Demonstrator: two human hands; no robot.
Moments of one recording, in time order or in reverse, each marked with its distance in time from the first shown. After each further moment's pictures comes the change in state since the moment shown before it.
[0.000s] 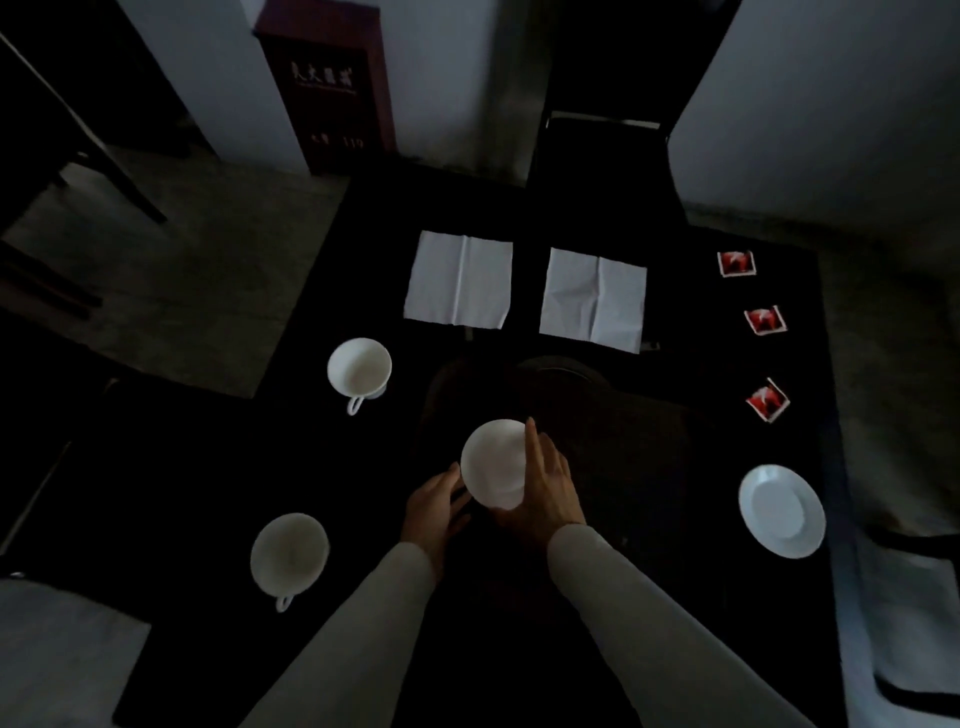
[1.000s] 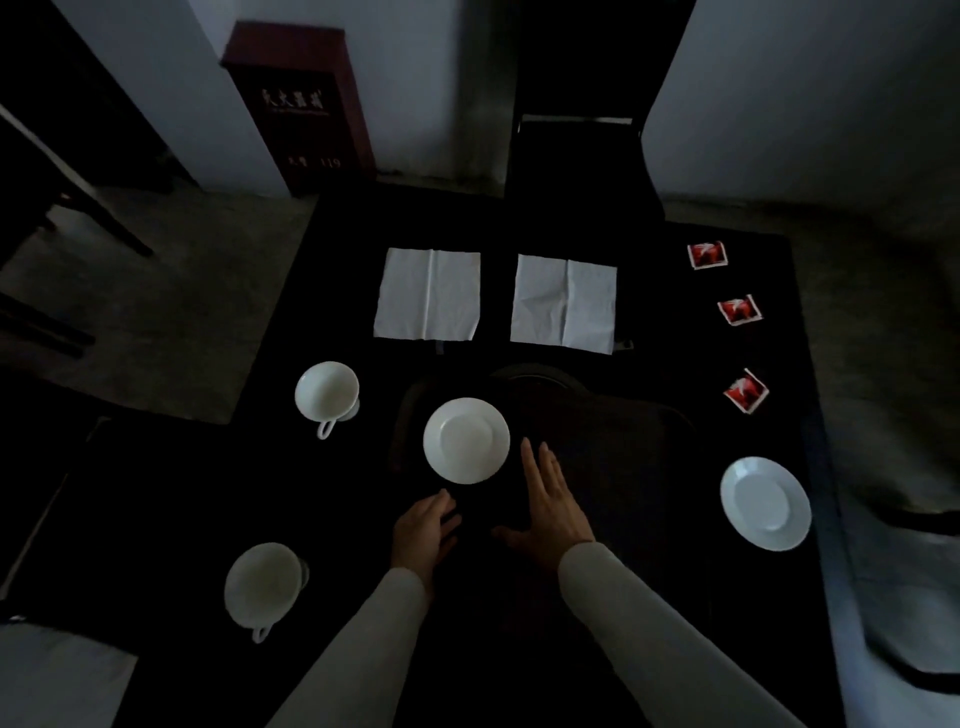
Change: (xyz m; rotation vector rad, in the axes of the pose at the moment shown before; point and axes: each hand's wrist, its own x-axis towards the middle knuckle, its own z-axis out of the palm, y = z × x) left_hand 0.026 -0.020 0.017 0.051 0.099 0.028; right_hand 0.004 0.048 -0.008 -0.031 -0.092 -0.021
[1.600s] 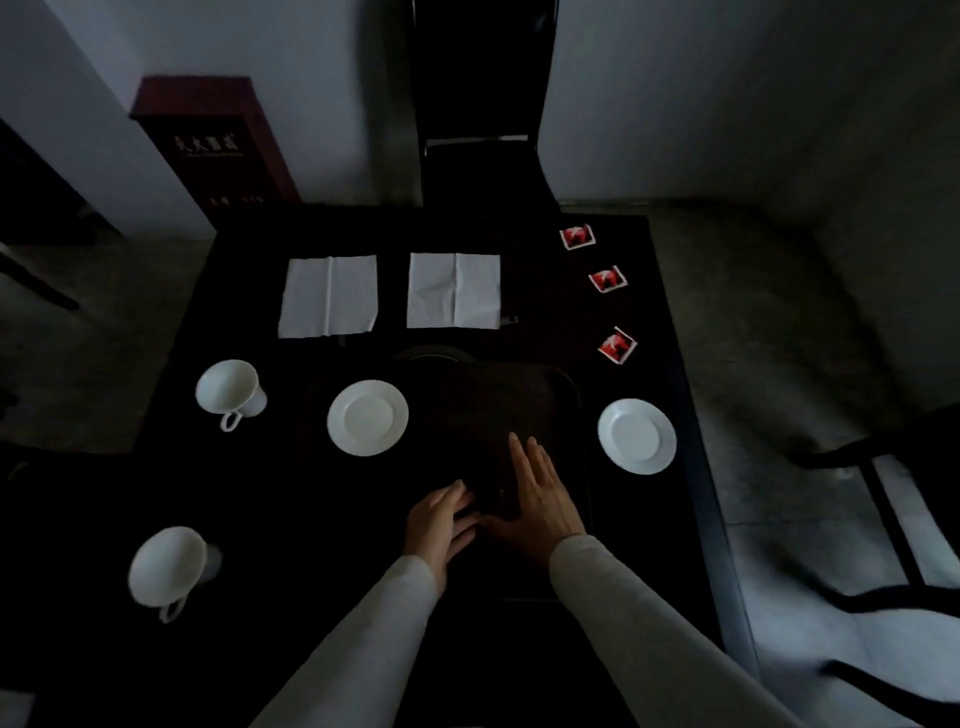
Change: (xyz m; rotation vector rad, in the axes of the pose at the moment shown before) left_hand -0.090 -0.073 0.099 0.134 -0.193 0.022; right_hand -0.111 0.081 -0.043 0.014 0.171 0.057
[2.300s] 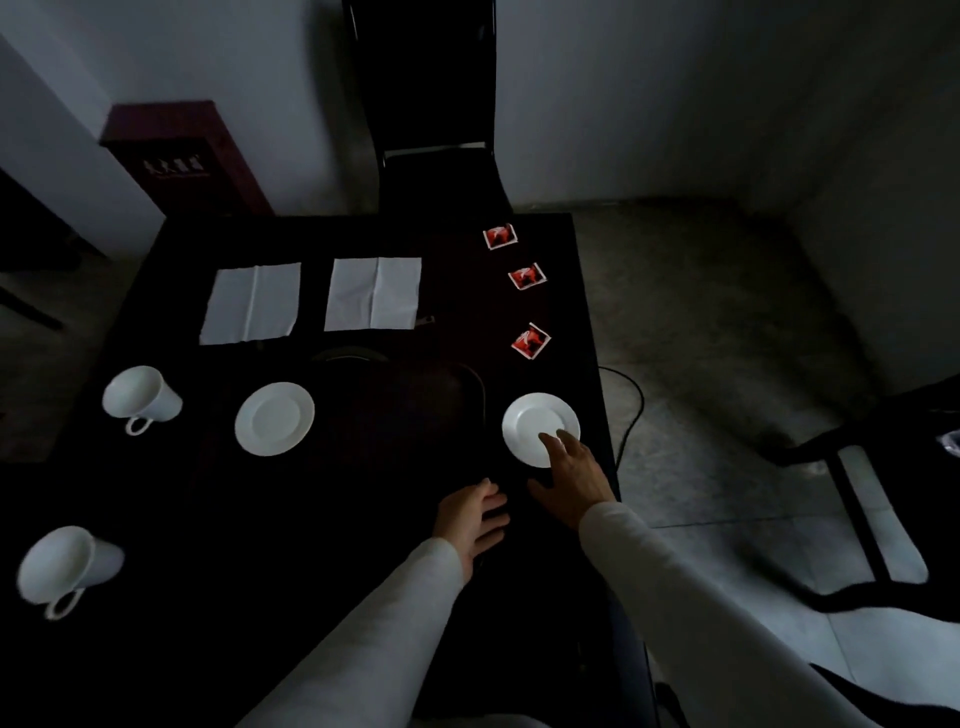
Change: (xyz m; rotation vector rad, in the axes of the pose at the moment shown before) left_hand -0.019 -0.066 0.178 0.152 -0.074 -0.080; right_hand -0.031 0.166 -0.112 -0.091 -0.013 0.115
